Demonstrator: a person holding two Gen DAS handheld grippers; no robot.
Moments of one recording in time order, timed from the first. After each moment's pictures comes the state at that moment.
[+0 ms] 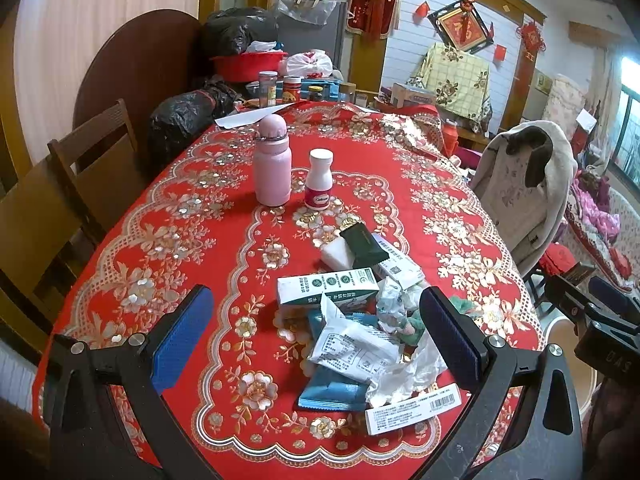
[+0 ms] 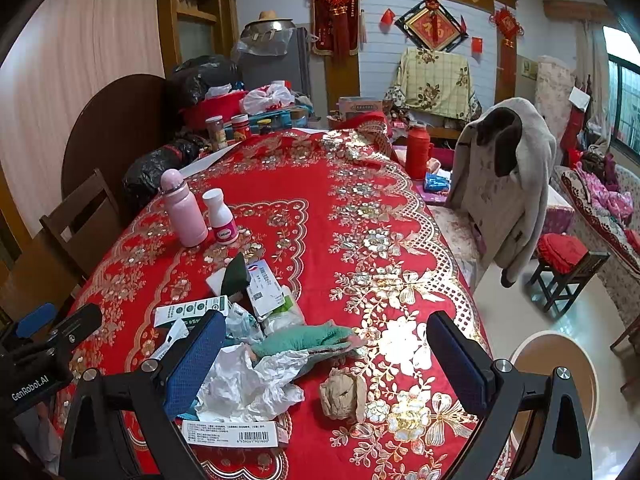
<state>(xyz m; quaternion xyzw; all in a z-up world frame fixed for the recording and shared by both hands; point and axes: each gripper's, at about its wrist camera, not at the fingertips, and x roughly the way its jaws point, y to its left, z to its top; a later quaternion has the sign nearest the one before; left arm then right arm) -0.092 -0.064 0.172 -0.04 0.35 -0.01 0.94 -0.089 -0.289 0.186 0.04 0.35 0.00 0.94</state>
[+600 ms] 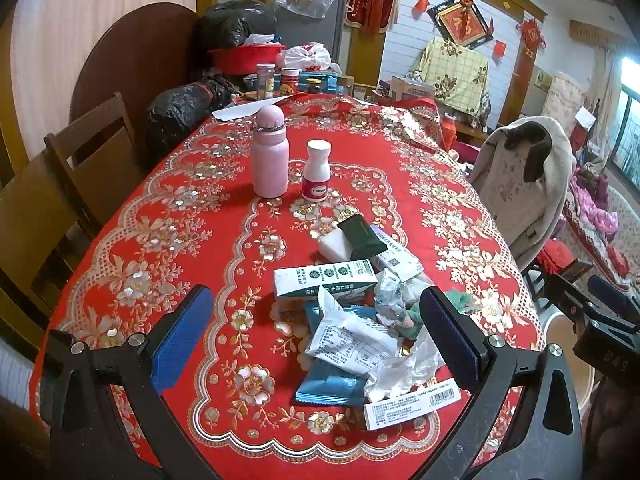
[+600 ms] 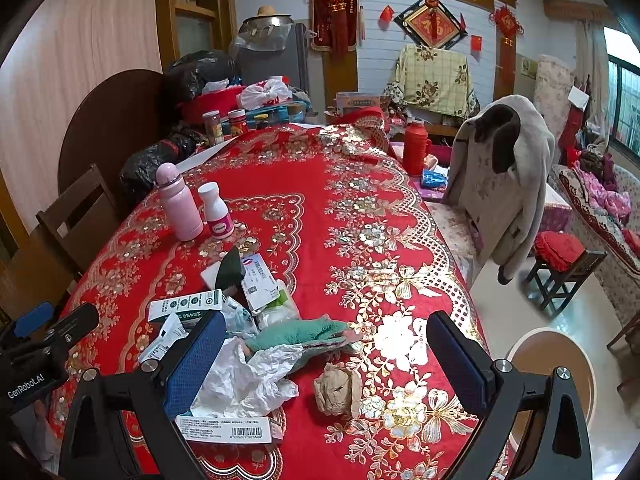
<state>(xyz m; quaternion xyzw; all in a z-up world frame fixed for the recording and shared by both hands) -0.092 -0.063 0.169 -0.05 0.36 -0.01 0.93 -0.090 -0.286 0.183 0.03 0.36 0.00 0.93</state>
